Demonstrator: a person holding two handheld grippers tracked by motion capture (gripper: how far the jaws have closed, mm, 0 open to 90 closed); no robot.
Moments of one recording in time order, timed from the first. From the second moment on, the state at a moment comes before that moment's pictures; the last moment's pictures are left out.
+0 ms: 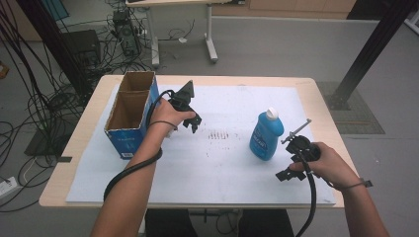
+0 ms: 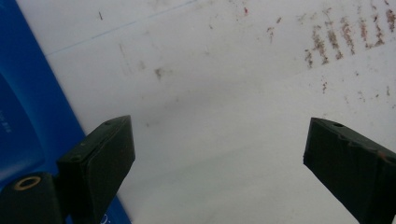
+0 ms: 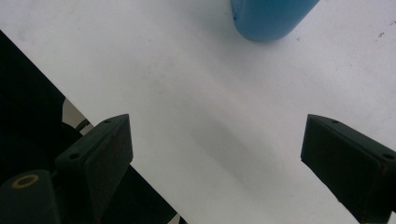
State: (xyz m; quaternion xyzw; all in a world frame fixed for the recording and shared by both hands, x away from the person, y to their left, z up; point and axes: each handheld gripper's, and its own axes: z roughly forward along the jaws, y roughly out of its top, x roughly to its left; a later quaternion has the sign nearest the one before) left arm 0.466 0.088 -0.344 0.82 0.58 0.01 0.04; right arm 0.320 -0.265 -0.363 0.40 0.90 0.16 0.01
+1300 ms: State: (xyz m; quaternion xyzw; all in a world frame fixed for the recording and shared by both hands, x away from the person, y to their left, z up) left arm 0.406 0.084 -0.349 0.82 0.57 0.01 0.06; right arm 0.323 -0.286 -0.389 0.43 0.87 0.24 0.04
